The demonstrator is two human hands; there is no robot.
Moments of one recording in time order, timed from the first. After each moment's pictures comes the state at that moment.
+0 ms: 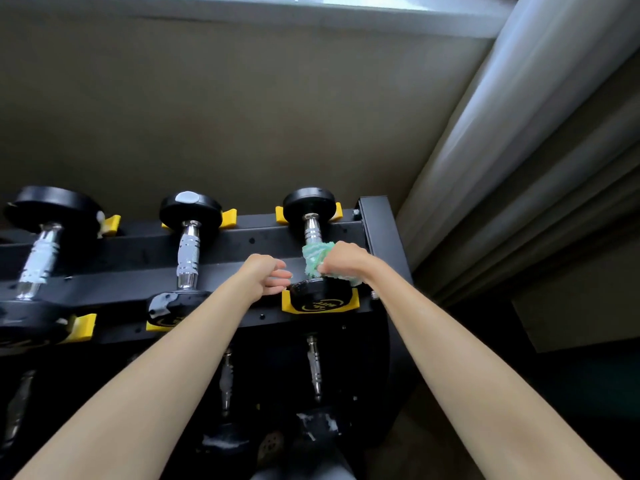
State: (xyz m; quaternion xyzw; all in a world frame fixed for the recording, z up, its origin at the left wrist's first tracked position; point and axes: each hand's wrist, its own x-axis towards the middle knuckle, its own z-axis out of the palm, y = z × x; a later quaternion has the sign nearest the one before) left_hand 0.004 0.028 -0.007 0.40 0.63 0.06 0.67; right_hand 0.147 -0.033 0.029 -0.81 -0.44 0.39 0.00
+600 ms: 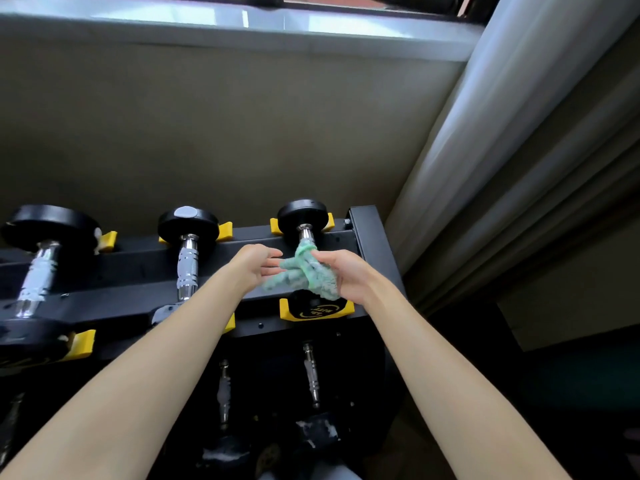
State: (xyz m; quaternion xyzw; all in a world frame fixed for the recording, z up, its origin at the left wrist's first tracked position) left_hand 0.002 0.047 0.023 0.40 0.58 0.09 0.70; right_hand 0.135 -0.057 0.035 -0.57 -0.13 0.68 0.44
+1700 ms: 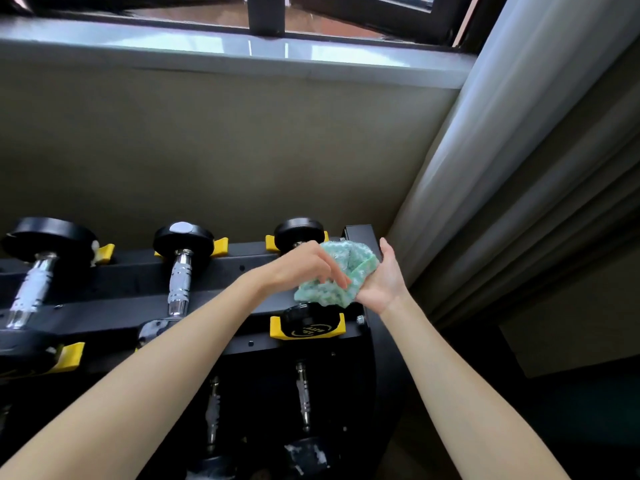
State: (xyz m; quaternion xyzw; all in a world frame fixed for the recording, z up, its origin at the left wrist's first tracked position) left_hand 0.047 0.012 0.083 0.77 0.23 0.01 0.60; right_hand 0.190 -0.075 0.041 -0.41 0.06 0.65 0.63
